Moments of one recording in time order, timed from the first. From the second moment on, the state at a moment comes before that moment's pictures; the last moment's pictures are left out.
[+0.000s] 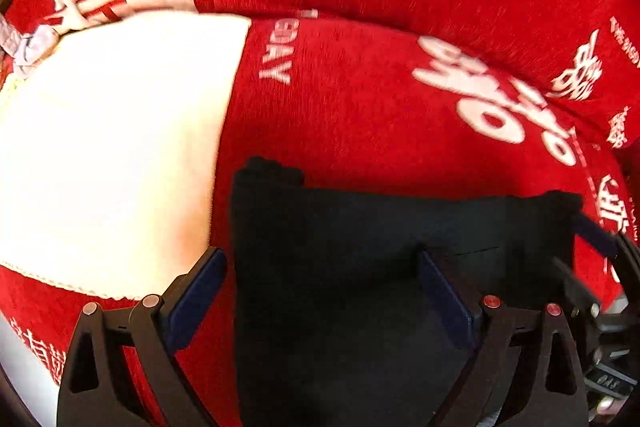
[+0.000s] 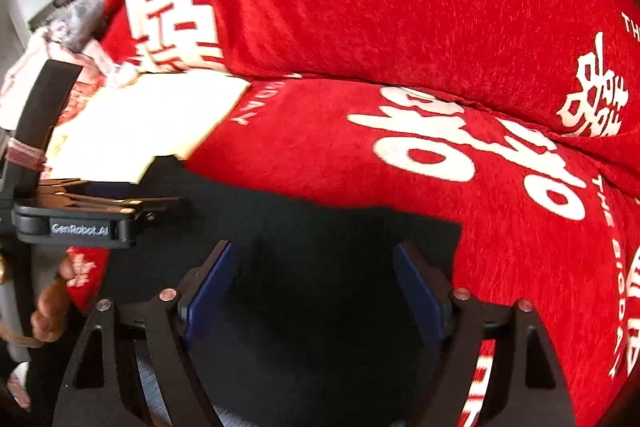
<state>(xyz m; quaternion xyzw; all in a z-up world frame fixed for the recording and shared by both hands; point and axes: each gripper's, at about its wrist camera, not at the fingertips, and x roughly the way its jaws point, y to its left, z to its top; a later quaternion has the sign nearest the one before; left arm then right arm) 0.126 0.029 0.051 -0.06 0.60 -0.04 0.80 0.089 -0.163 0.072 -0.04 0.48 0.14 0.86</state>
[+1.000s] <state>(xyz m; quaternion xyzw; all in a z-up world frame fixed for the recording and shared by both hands) 0.021 0.028 0.057 -0.03 0.60 -0.06 0.80 -0.019 -0.210 0.053 -0.01 0.51 0.06 0.86</state>
